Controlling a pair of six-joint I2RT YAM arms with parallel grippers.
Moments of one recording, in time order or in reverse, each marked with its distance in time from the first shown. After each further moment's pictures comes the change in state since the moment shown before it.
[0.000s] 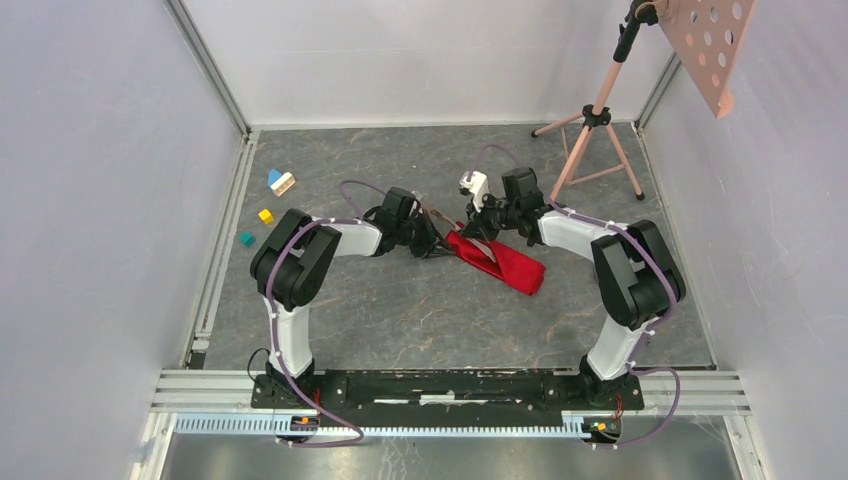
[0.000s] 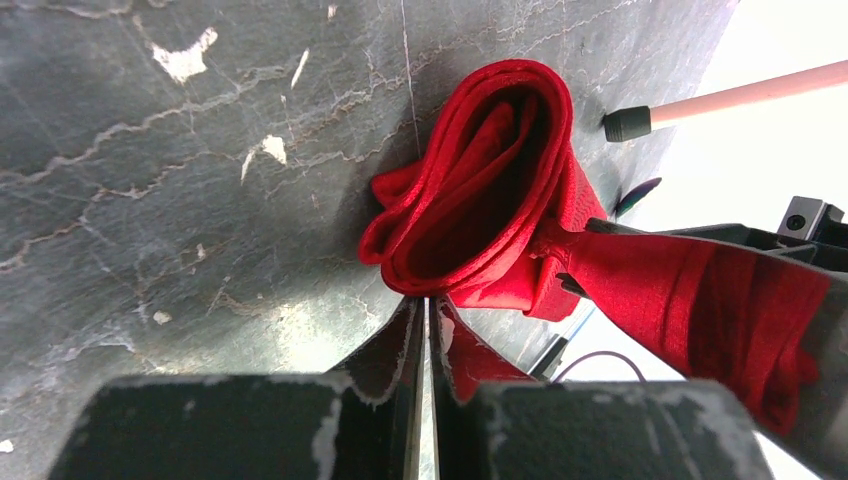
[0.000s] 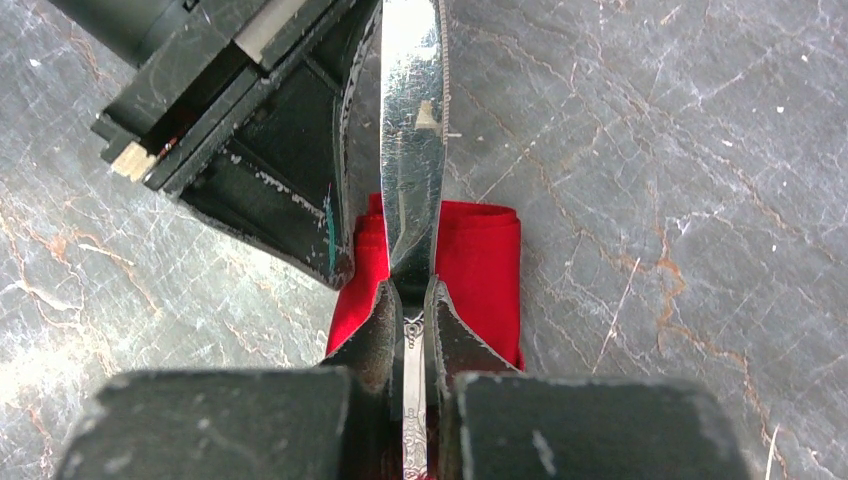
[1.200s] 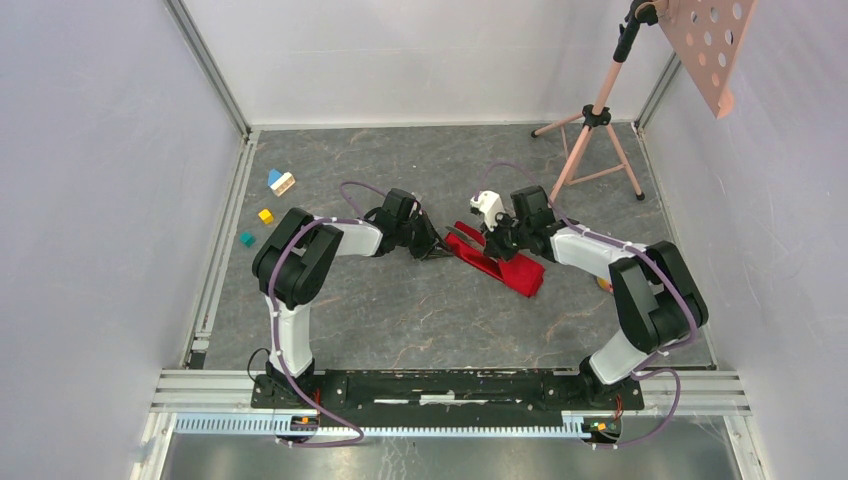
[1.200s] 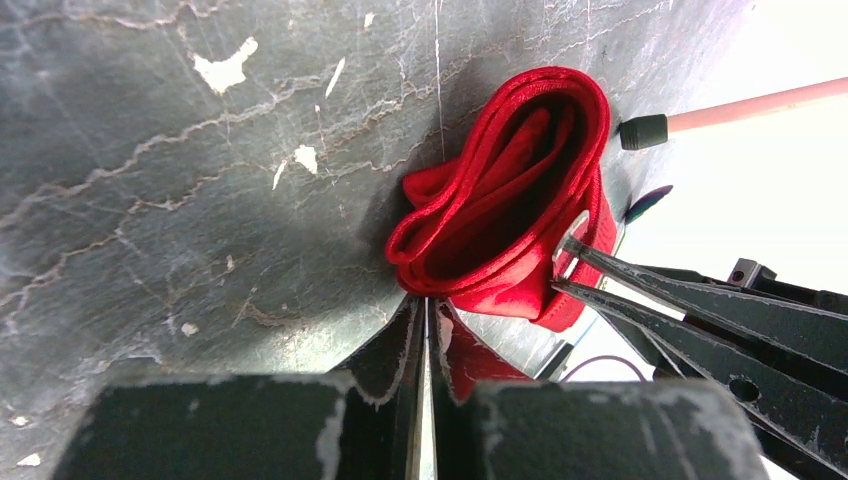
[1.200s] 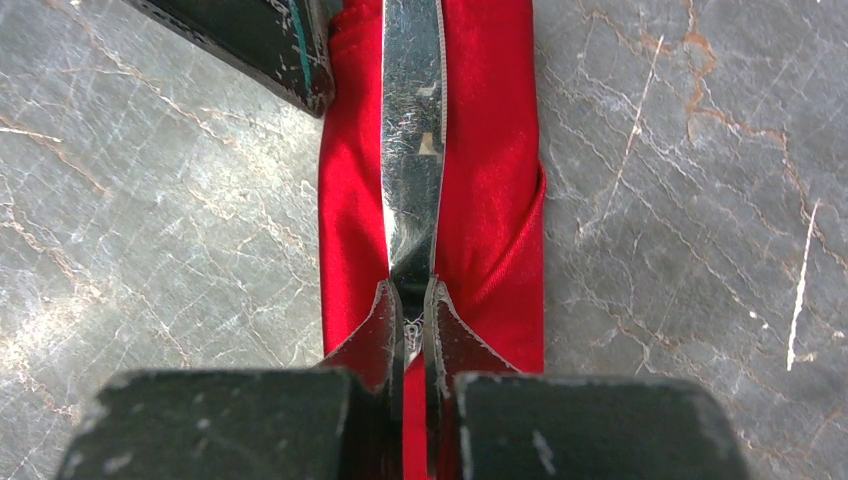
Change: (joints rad) left arm 0.002 0.016 0.000 0.000 -0.012 0.000; right arm 0.001 -0.159 -0.169 -0.122 0.206 -0.015
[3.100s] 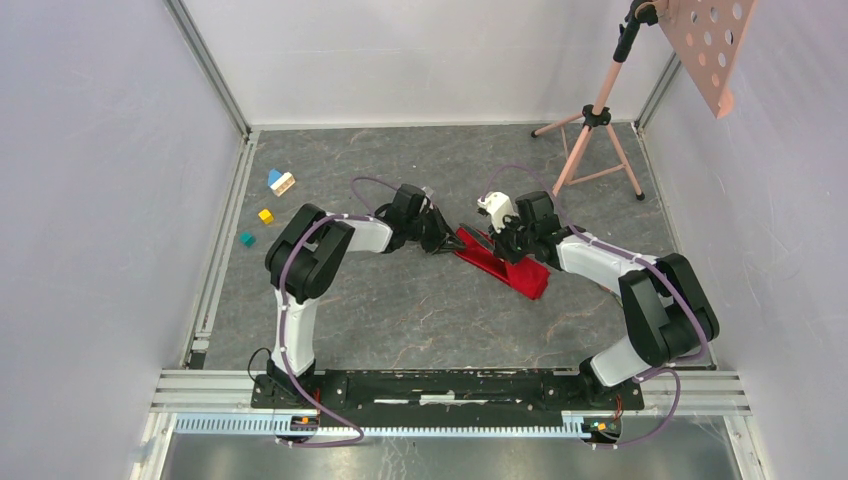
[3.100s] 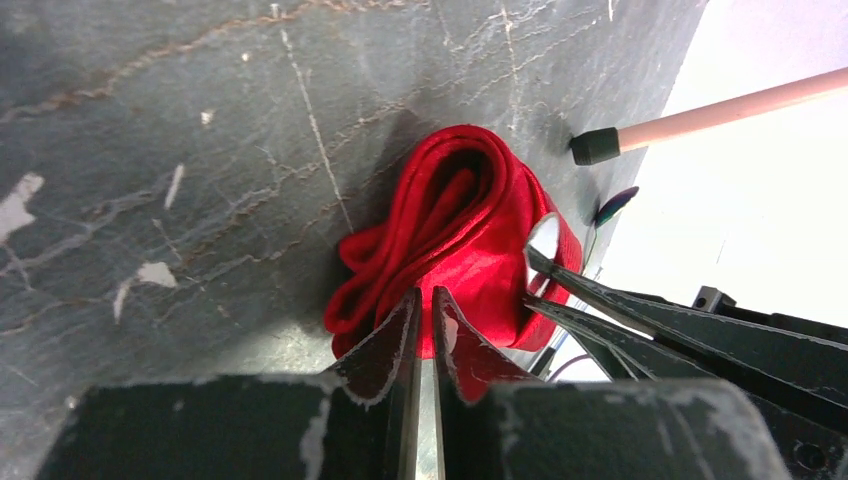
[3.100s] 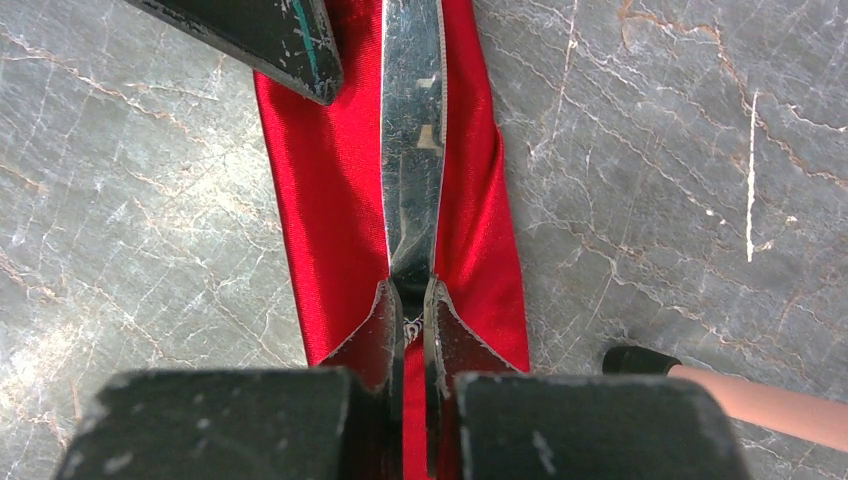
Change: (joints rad) left arm -0.033 0.073 0.089 0.068 0.025 -0.024; right arm 0.000 -0.081 -0.062 -0.008 0.148 0.074
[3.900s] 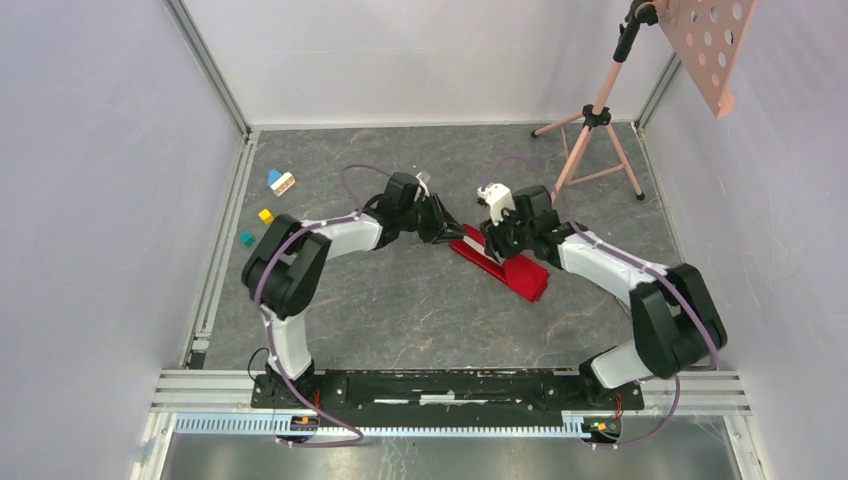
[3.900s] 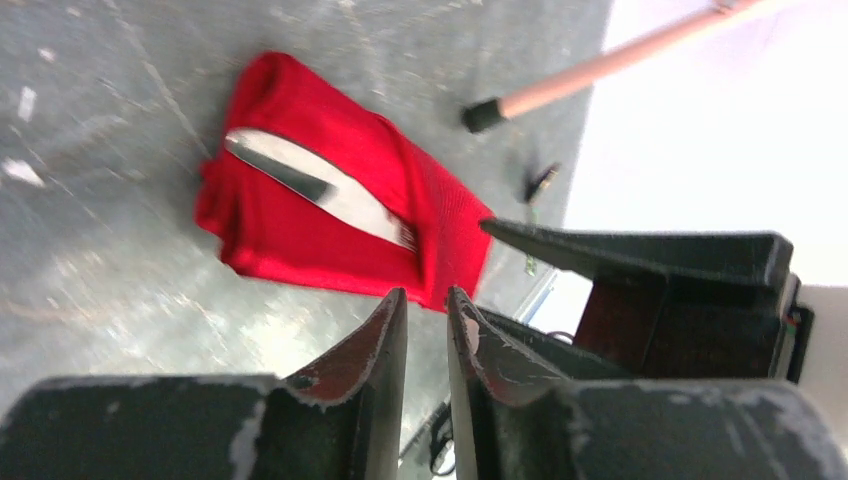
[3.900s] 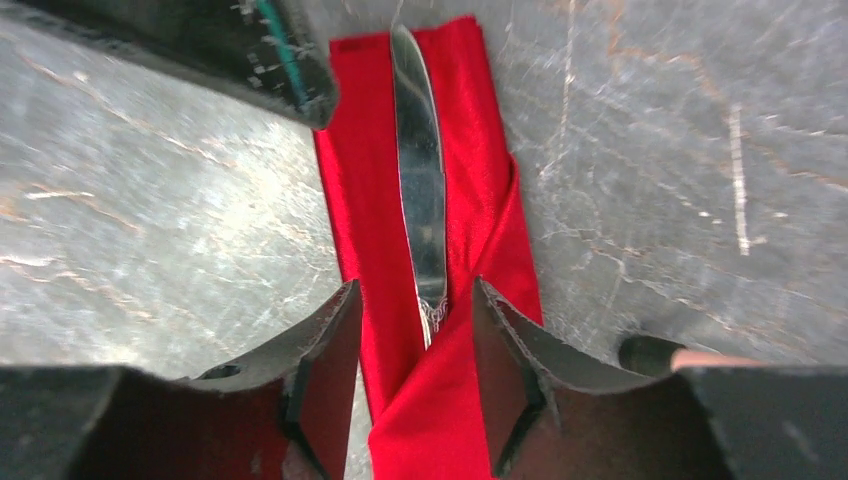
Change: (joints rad) left arm 0.001 -0.119 0.003 -0.071 0.000 0.001; right arm 0.039 -0.024 0.042 -0.045 0.029 0.108
